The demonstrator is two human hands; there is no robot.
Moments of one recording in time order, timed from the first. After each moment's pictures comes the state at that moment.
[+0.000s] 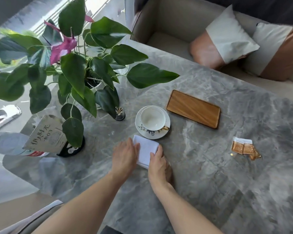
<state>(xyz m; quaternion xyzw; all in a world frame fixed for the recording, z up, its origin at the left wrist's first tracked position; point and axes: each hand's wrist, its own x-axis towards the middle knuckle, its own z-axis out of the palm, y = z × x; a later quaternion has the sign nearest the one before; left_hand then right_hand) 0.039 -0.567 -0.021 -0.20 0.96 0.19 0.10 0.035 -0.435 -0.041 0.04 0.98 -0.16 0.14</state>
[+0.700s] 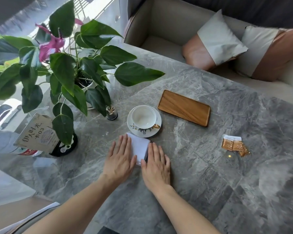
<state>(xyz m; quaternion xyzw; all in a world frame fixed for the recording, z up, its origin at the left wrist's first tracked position) 0.074 -0.556 -0.031 -0.05 0.99 0.12 0.11 0.048 -0.393 -0.035 -0.11 0.98 -0.10 0.11</state>
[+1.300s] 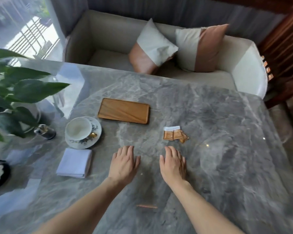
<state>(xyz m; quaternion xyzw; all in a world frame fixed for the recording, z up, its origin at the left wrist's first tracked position) 0.008 -0.332 0.007 0.02 0.98 0.17 0.08 0.001 -0.130 -0.004 0.04 0.99 -0.10 0.01</state>
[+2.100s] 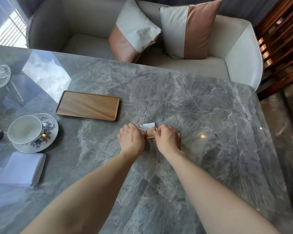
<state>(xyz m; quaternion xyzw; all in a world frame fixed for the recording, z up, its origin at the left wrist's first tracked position) -0.122 -0.158 -0.034 -0.16 0.96 0.18 0.10 -0.122 -0.025 -0.007 0.08 0.97 -0.20 0.10</state>
